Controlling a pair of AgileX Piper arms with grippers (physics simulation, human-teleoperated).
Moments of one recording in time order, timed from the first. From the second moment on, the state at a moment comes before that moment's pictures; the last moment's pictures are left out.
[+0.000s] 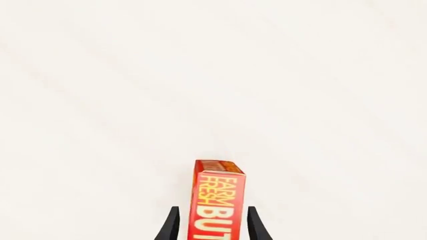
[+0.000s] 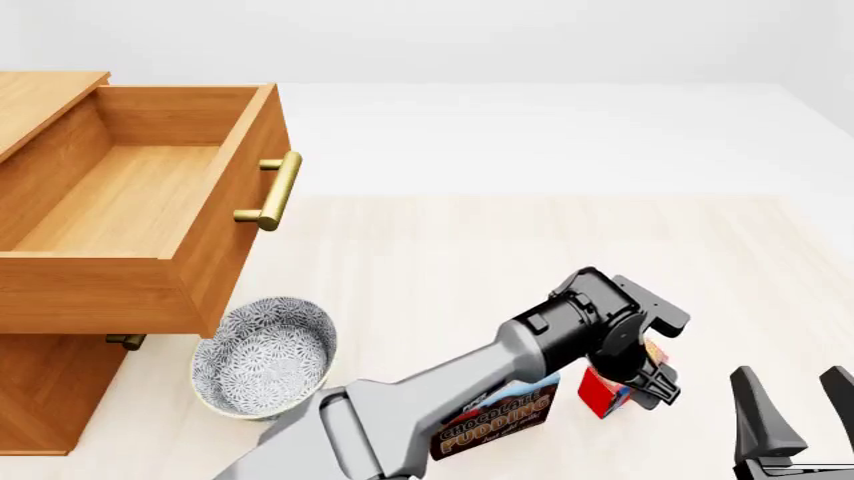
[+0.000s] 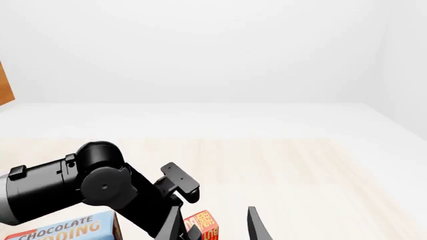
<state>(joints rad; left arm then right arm) -1.07 2.74 -2.70 1.10 -0.18 0.00 0.01 0.00 0.00 0.00</state>
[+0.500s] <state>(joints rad) -1.08 2.68 -2.58 1.03 -0.21 0.00 0.01 0.00 0.00 0.00</state>
